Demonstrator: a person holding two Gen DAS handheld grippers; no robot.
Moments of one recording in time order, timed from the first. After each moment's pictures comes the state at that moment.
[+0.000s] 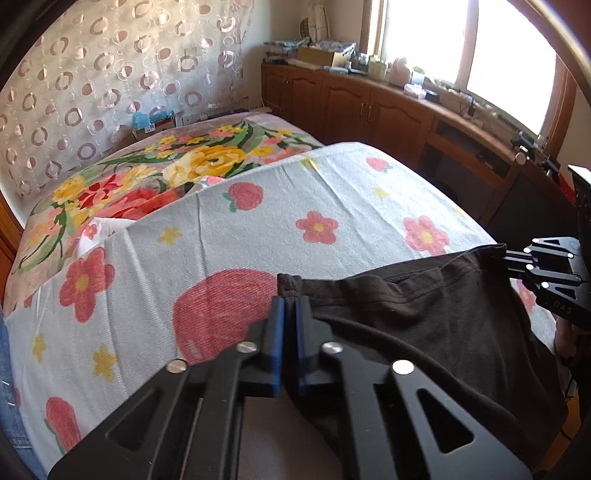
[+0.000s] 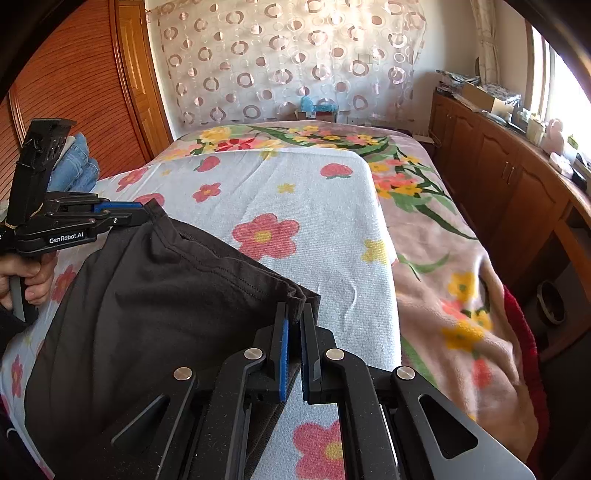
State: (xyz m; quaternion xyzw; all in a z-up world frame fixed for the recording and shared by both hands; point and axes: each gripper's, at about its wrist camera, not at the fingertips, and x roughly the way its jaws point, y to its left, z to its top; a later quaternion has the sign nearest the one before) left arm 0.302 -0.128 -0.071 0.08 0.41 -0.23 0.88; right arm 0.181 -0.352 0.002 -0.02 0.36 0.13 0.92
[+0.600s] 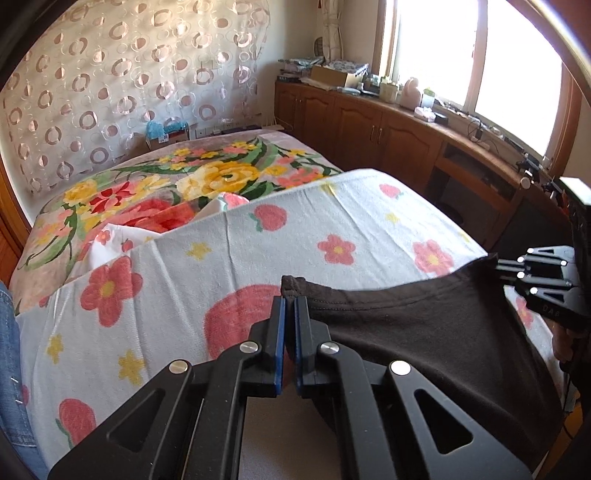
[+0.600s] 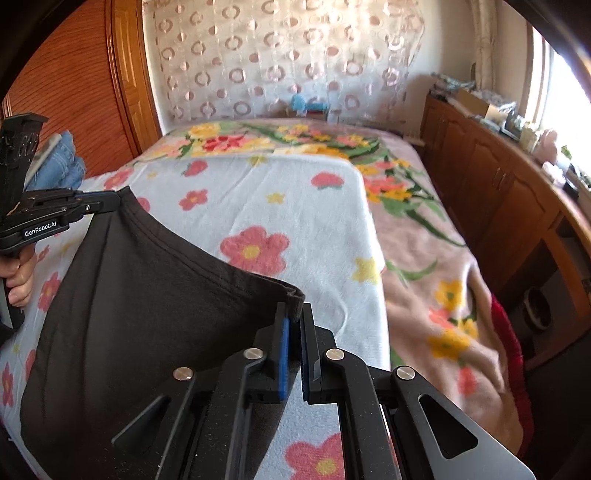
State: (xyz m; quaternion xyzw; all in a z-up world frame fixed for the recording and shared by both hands) left arm 0.307 -0.113 -0.064 0.06 0.39 -0.22 0.89; right arm 0.201 -0.342 0.001 -0.04 0.37 0.11 0.92
